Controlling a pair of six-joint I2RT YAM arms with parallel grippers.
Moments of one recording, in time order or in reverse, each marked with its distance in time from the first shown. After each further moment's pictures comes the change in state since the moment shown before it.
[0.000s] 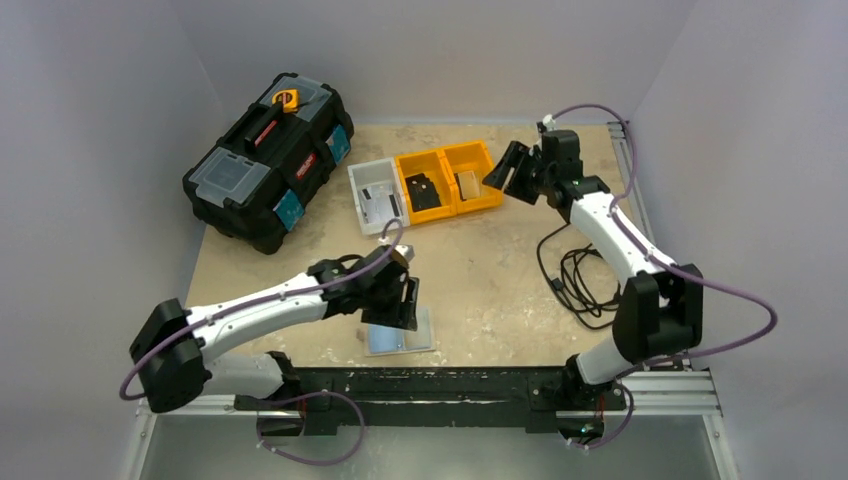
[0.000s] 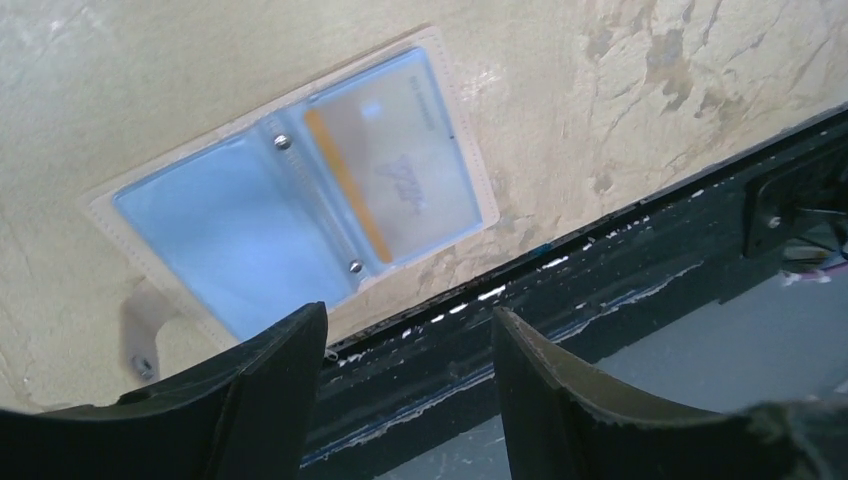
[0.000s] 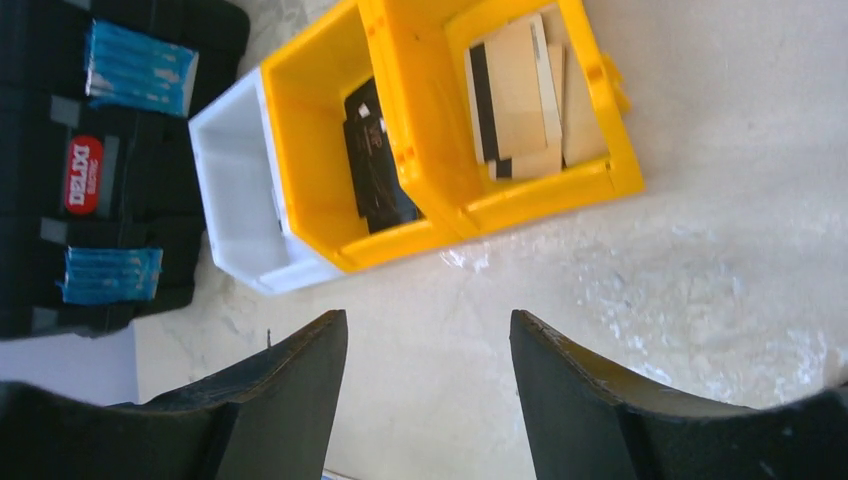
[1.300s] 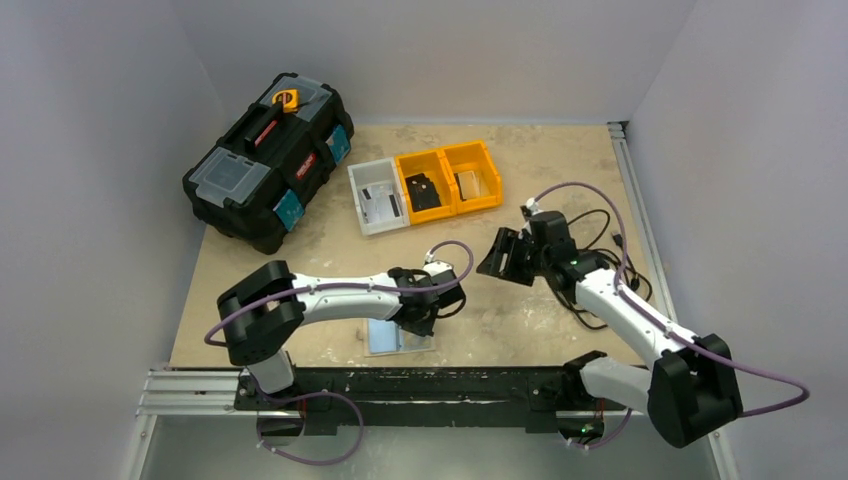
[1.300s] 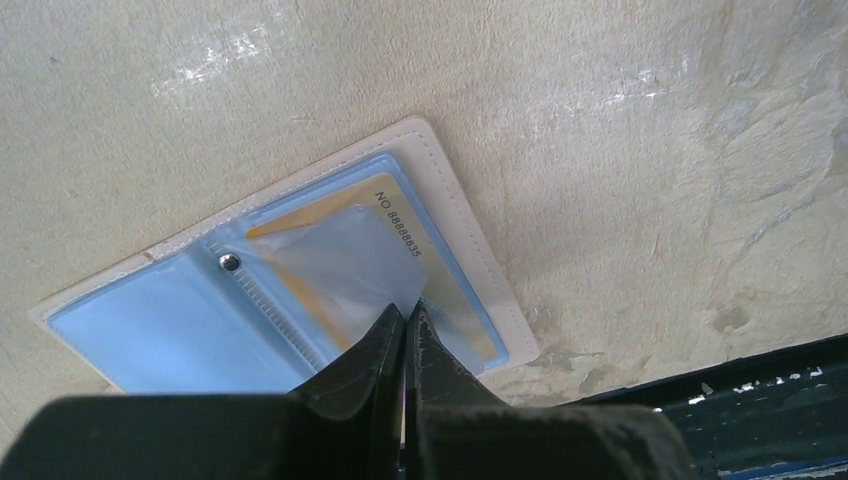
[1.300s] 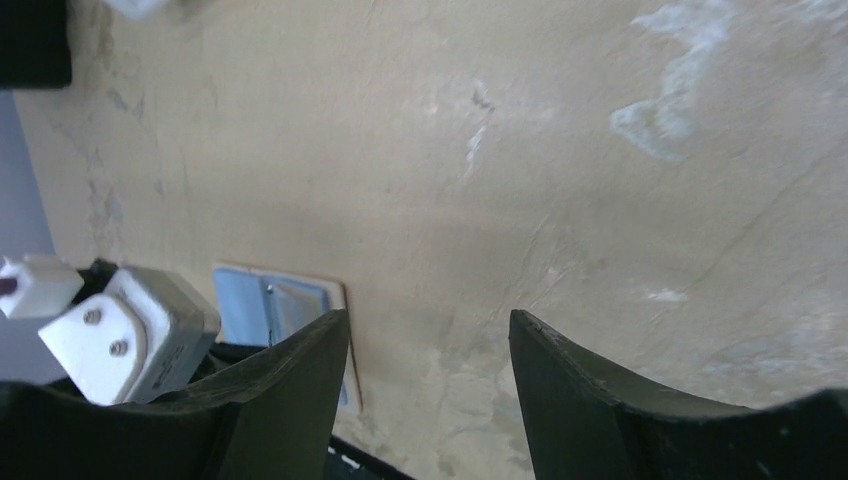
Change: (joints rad) left arm -0.228 0.503 0.233 0.000 -0.313 -0.016; right arm 0.126 -0.443 -0.603 -0.023 -0.018 0.022
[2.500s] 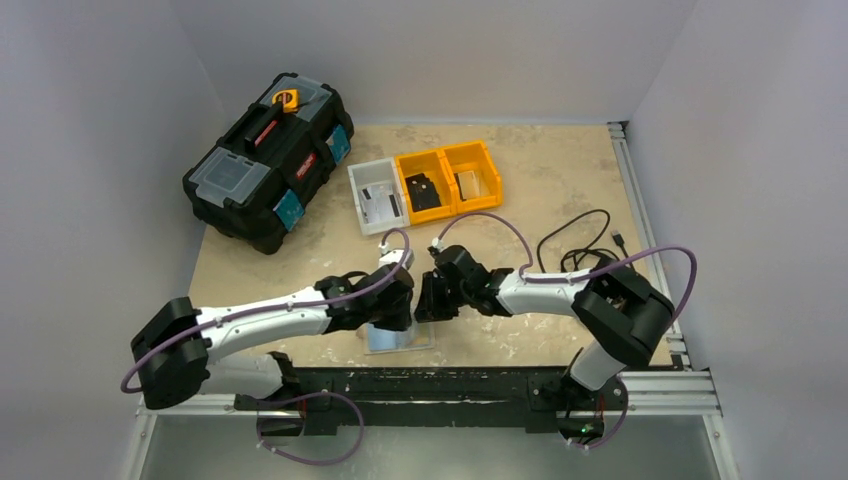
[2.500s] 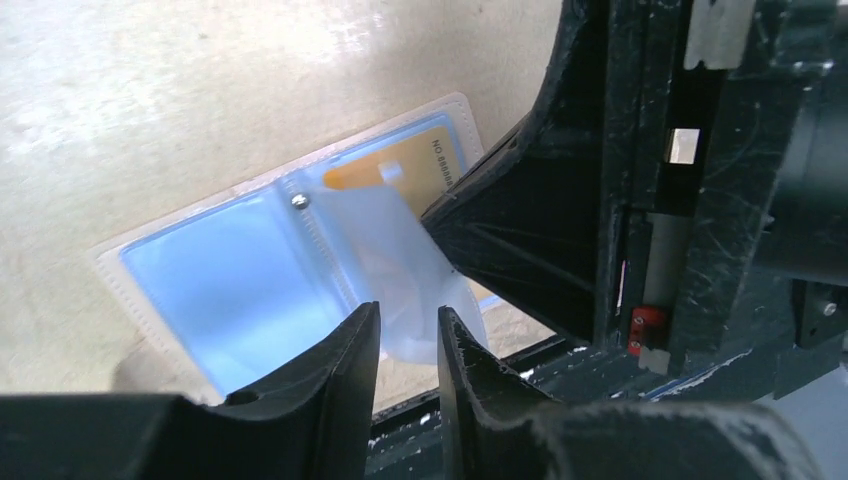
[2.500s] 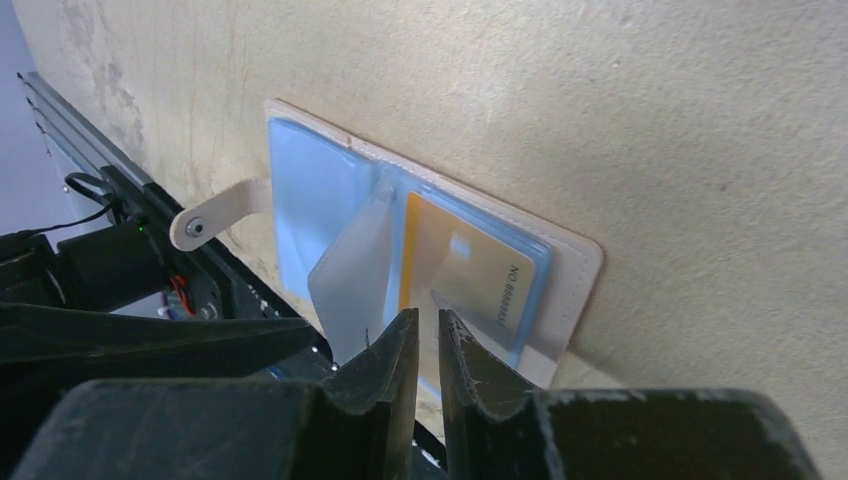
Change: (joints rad) left arm 0.107 -0.425 -0.317 0.220 0.096 -0.030; right arm 0.566 0.472 0.039 0.406 -0.008 0.270
